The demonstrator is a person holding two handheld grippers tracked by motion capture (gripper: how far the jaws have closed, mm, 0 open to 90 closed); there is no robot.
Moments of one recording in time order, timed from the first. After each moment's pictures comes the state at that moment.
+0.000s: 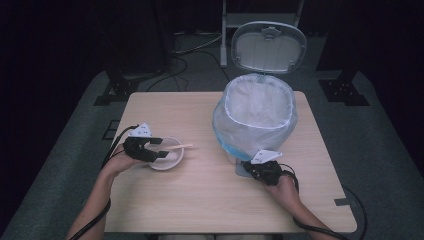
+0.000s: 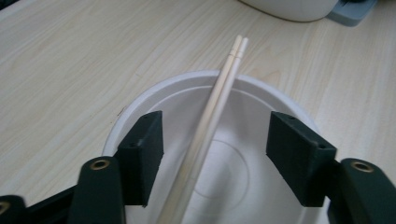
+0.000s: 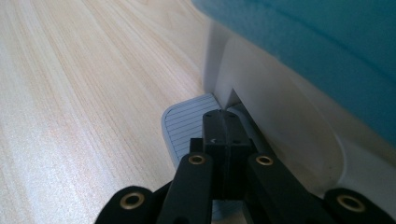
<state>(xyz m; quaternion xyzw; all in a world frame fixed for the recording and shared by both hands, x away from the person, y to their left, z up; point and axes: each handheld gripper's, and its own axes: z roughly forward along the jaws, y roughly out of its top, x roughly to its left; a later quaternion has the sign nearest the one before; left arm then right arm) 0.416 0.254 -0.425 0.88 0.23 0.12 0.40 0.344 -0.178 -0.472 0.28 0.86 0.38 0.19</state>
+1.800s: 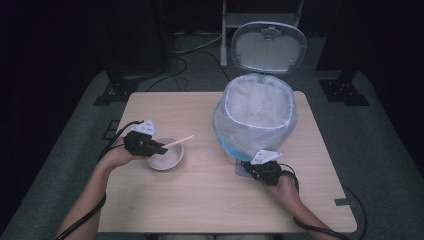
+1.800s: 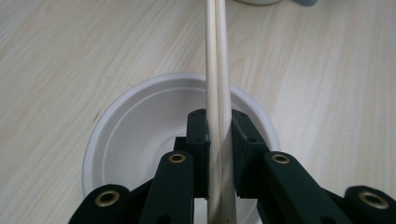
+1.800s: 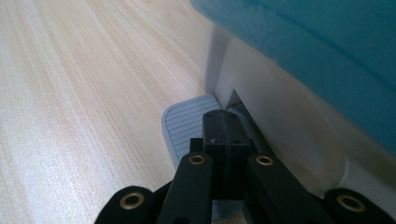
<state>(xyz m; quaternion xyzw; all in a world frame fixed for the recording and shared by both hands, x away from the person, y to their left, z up) 0.410 0.241 -0.389 0.92 0.17 0.07 0.35 0.344 -0.178 -0.472 0.27 0.87 0.38 0.19</state>
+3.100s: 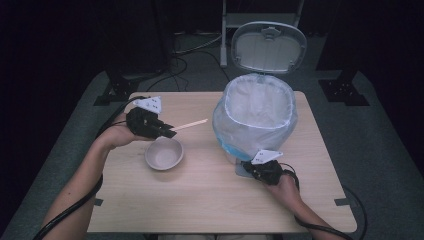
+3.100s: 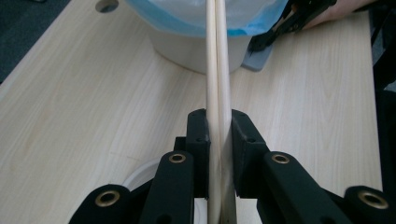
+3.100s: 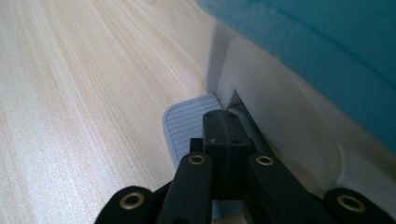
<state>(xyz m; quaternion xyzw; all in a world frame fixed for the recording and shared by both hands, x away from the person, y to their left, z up) 0.407 0.203 -0.291 0.92 0.12 0.07 0.37 0.345 -0.180 -0.472 0.27 0.87 0.38 0.17</state>
